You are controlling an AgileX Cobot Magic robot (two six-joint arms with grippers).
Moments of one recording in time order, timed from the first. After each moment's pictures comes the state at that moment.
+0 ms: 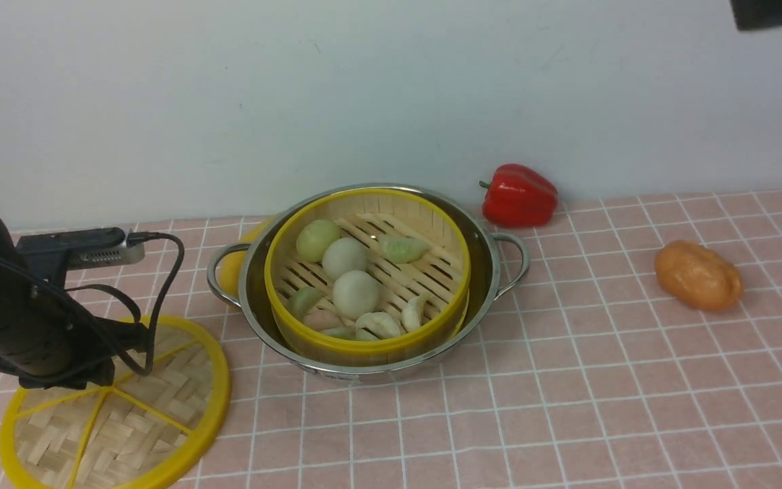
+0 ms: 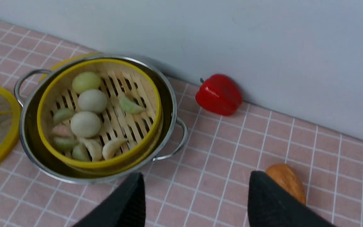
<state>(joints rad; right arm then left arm) 0.44 1.19 -1.59 -0.05 1.23 0.15 0.12 1.70 -0.97 0.01 0.64 -0.02</state>
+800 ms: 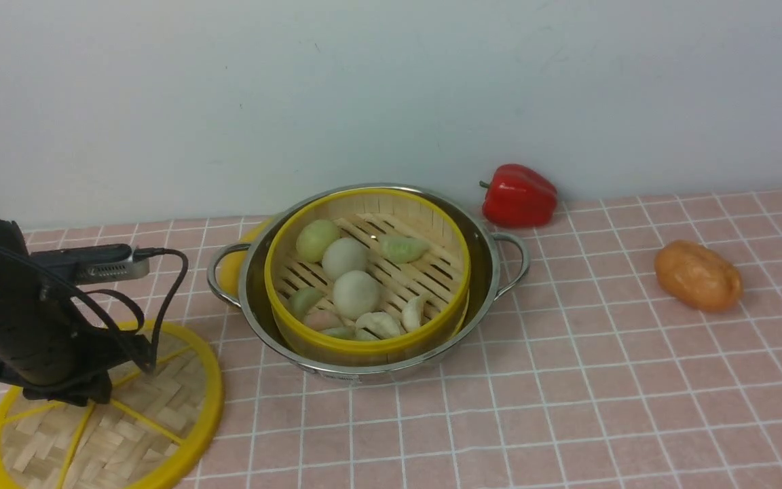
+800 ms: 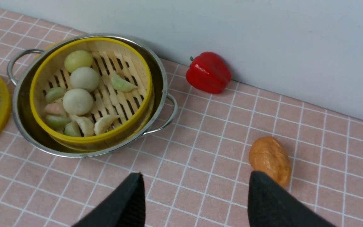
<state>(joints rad) 0.44 1.05 -1.46 -0.11 1.24 0.18 0.14 1.73 -1.03 0.06 0.78 -0.04</state>
